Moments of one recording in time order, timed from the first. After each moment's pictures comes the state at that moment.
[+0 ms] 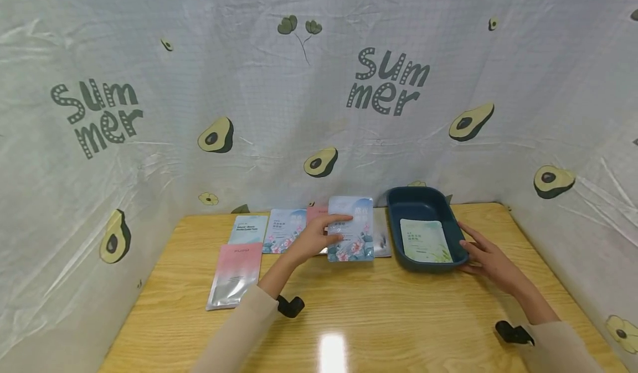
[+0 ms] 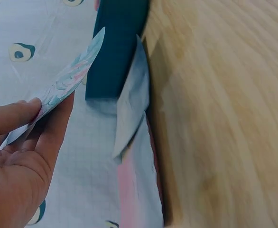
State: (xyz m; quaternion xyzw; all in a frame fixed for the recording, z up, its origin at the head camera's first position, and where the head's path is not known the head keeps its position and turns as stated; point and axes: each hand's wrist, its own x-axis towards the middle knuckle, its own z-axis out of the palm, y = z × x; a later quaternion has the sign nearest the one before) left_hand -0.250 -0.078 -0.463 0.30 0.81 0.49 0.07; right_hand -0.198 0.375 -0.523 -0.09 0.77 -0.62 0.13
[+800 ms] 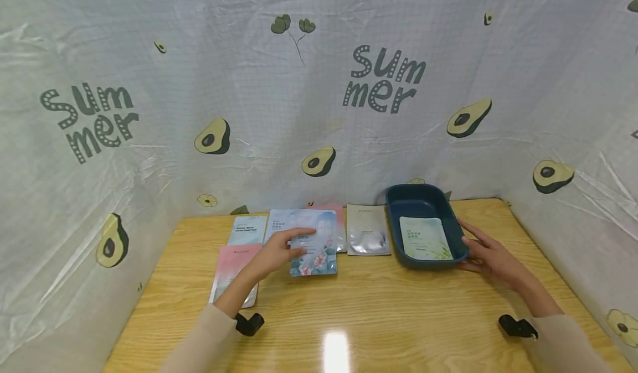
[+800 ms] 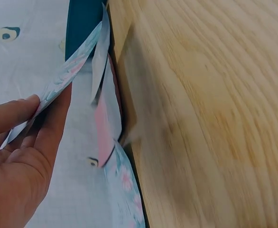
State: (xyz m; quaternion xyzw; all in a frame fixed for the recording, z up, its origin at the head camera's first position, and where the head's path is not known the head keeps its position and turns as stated) left_hand -0.225 -0.154 -0.472 0.24 0.84 0.48 0.10; right_hand -0.203 0.386 -0.530 -0.11 0.72 -0.67 0.15
